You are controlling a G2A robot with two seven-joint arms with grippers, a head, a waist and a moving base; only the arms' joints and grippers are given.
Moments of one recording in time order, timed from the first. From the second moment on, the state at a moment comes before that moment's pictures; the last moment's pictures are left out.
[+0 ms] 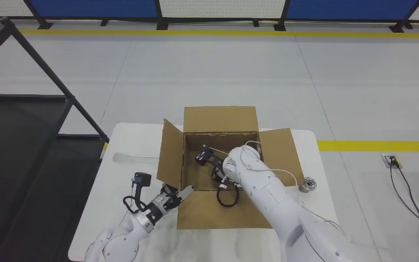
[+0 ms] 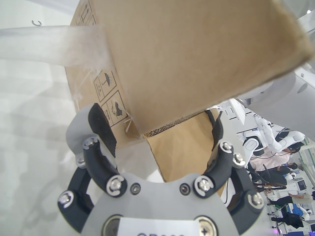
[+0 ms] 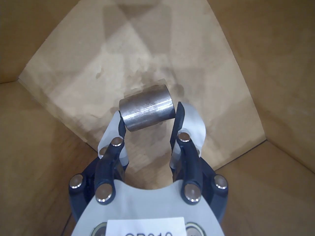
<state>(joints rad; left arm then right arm) 1.28 -1.22 -1.37 -1.61 0.49 -0.39 -0.34 -0.13 -1.78 0.50 -0.17 -1.02 -0.42 0.65</state>
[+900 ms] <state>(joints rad) 1.28 -1.21 -1.37 -1.61 0.48 -0.38 -0.34 -0.14 -1.76 0.51 -0.21 -1.06 -0.43 0.72</state>
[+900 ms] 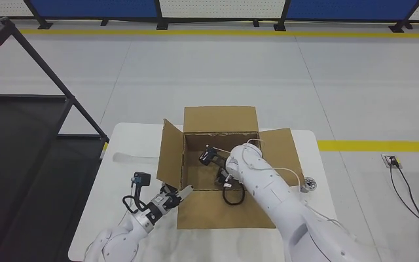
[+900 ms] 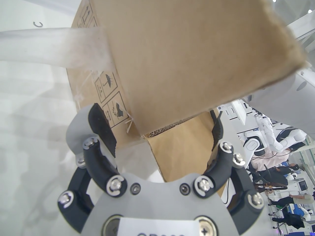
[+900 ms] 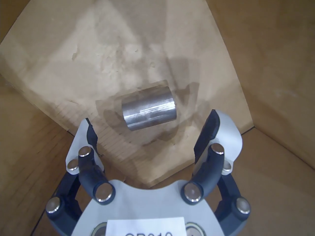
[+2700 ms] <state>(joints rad) 1.27 -1.20 -1.35 -1.61 0.49 -0.38 -0.34 -0.13 -1.70 0.57 -0.18 -1.07 -0.49 0.64</state>
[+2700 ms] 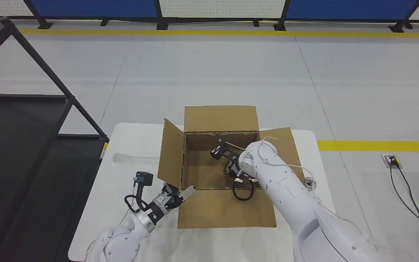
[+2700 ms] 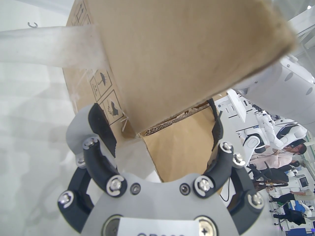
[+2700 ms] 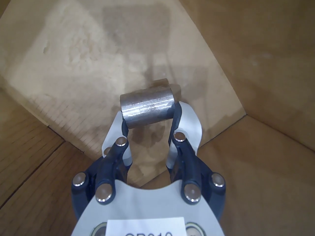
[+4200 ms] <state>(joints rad) 1.29 -1.19 -1.36 -1.62 0.48 -0.39 -0.33 -0.17 -1.75 0.63 -0.23 -1.04 -0.12 0.61</state>
